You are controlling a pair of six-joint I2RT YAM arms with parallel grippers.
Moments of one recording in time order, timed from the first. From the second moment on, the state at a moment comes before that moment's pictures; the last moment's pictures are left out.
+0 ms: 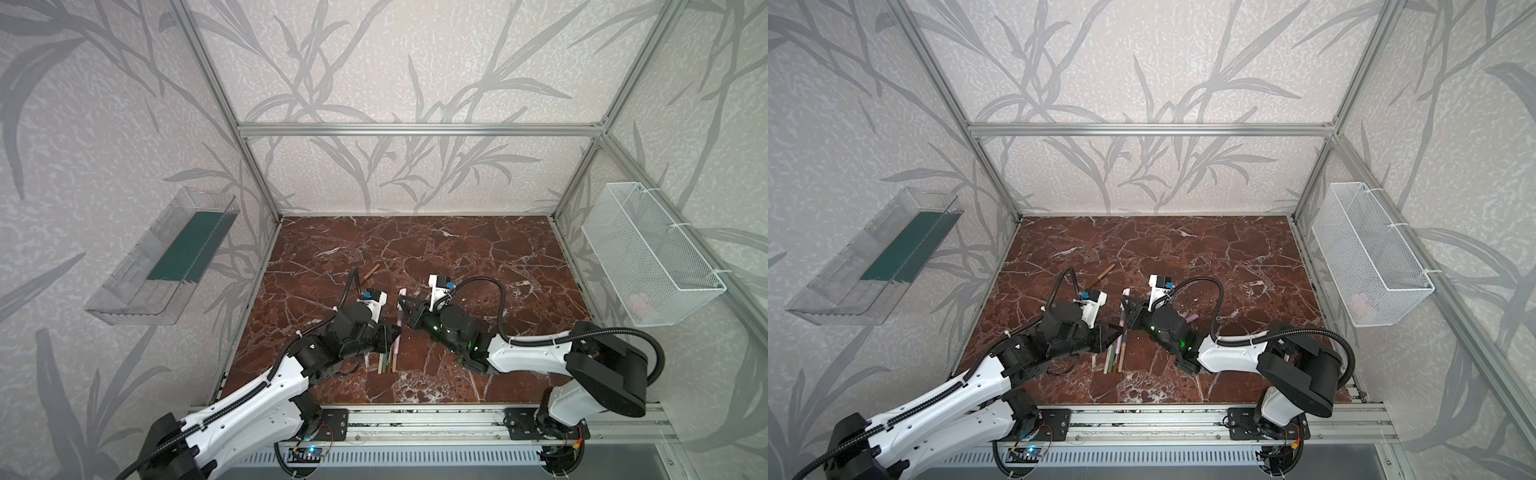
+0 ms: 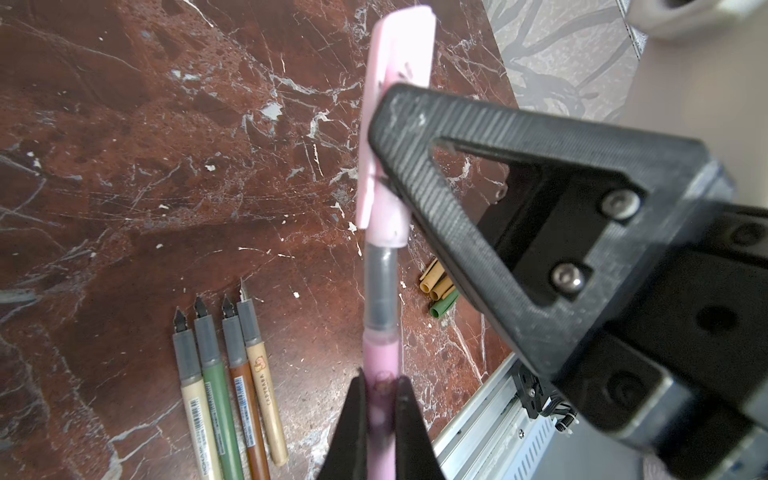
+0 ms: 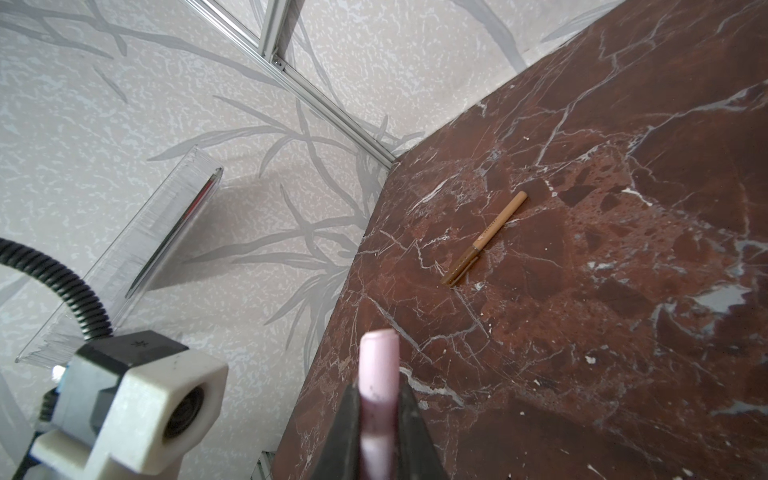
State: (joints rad) left arm -0.76 0.86 0.56 -0.31 0.15 -0.70; right arm 1.05 1.56 0.64 0.78 0.24 0.95
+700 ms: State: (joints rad) left arm -0.75 0.87 0.57 -0.31 0.09 -0.69; right arm 1.06 1.55 0.67 0.68 0.18 0.98
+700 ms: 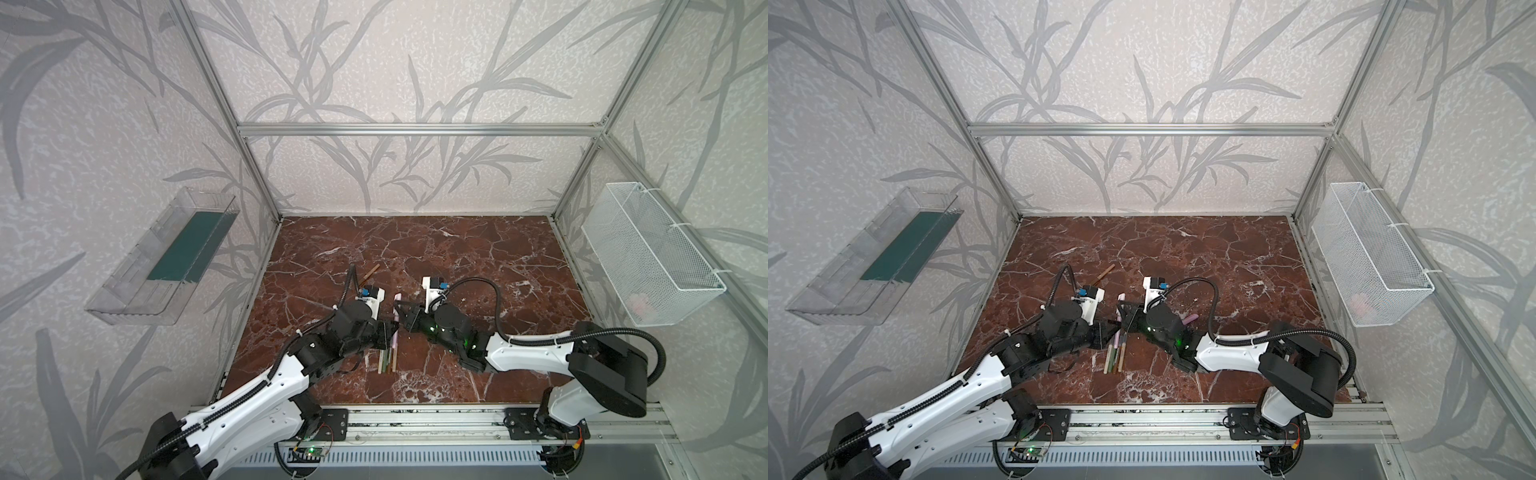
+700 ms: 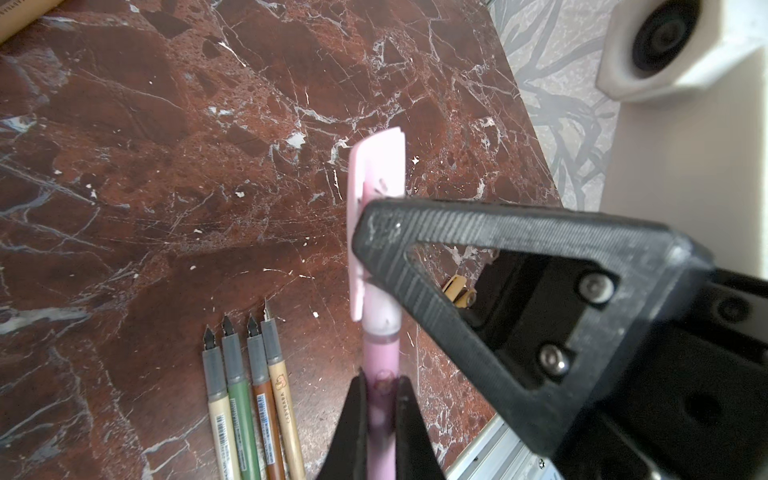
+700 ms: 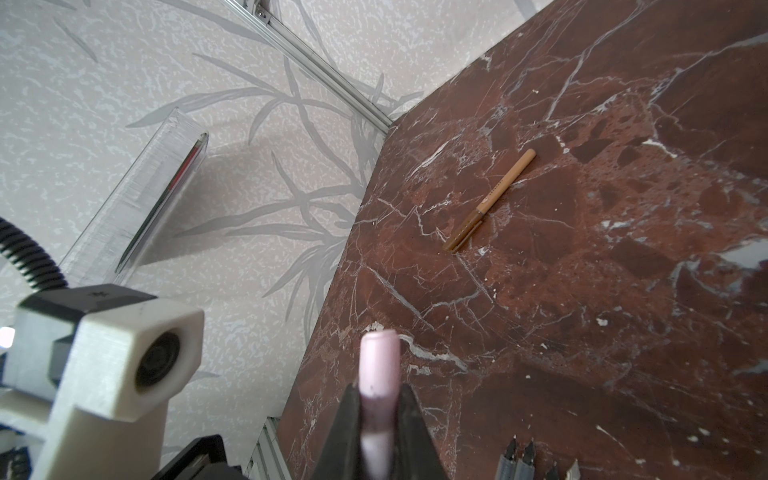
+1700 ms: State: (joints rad) left arm -0.74 0.88 0.57 -0.47 0.20 -0.66; right arm 1.18 1.62 0.53 0.91 0.30 1.03
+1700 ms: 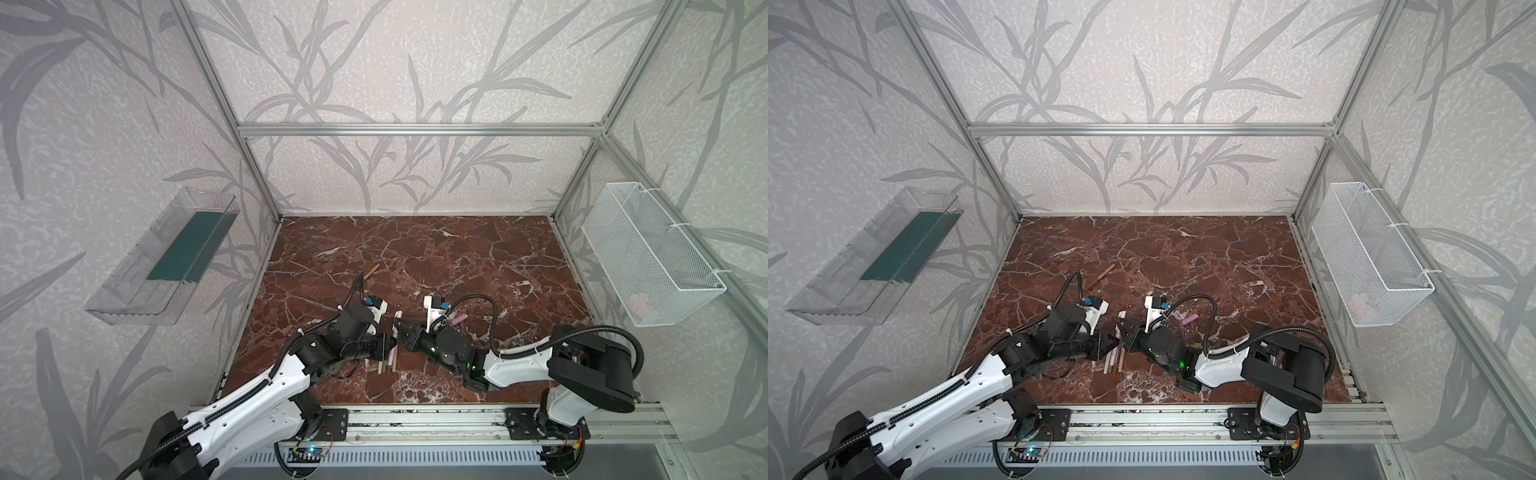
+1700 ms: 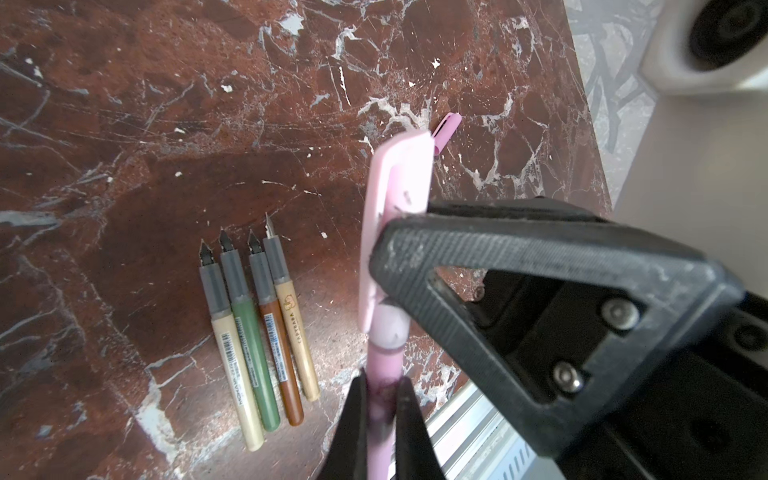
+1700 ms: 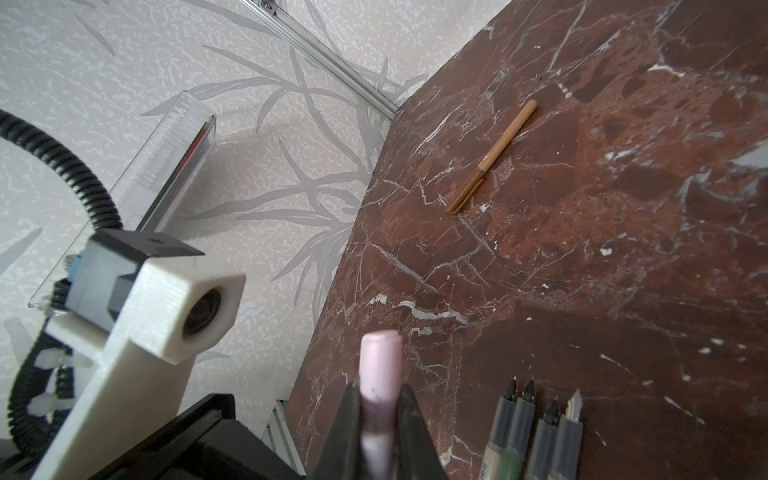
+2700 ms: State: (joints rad) left arm -0.64 0.84 0.59 -0.30 0.22 -0.68; right arm 1.17 1.51 0.64 0.75 0.39 0.85
